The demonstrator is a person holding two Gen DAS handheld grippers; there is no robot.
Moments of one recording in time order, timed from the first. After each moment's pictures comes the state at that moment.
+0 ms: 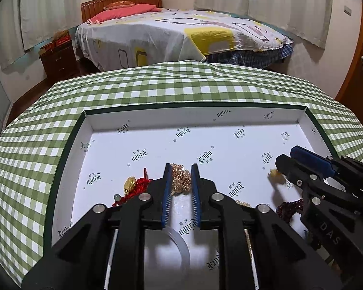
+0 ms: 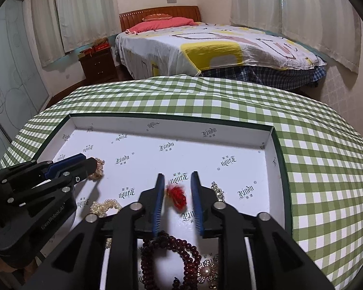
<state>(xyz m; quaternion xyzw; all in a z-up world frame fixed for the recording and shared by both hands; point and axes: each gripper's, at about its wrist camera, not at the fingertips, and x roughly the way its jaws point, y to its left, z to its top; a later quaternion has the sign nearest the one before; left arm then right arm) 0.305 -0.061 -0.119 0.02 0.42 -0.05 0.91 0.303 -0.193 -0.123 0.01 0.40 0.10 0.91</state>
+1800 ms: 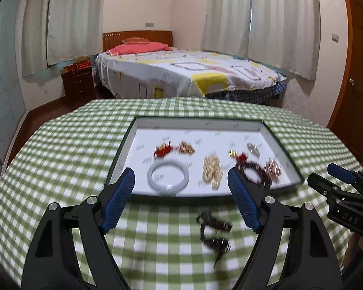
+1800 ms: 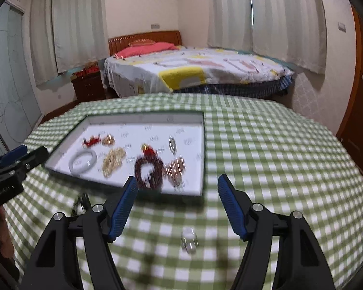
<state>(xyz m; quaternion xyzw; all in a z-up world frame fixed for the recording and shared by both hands) 0.125 -0.035 -0.060 -0.01 0.30 -0.03 0.95 0.151 -0.252 -0.086 0.02 0.34 0.05 0.94</state>
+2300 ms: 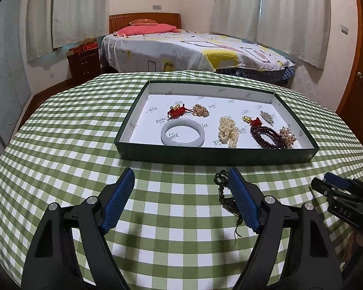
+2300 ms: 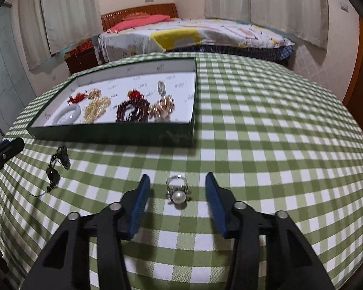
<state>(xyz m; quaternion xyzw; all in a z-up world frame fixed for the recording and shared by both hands) 0.105 -0.018 -0.096 -0.01 0.35 -0.01 0.94 0.143 -0.260 -0.144 0.03 0.42 0.05 0.91</state>
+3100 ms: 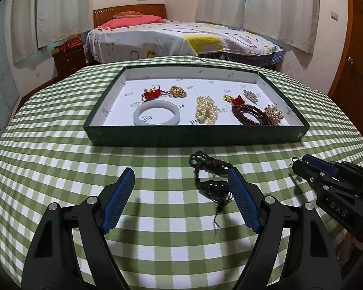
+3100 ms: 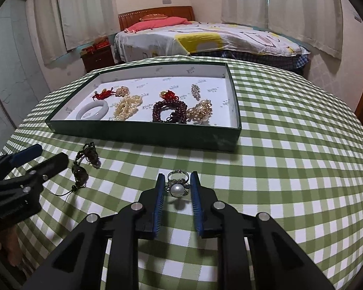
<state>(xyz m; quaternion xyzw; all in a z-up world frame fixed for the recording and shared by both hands) 0.107 -0.047 -0.118 0.00 0.38 -0.05 0.92 0.136 -0.225 -0.138 0.02 0.40 0.09 0.91</state>
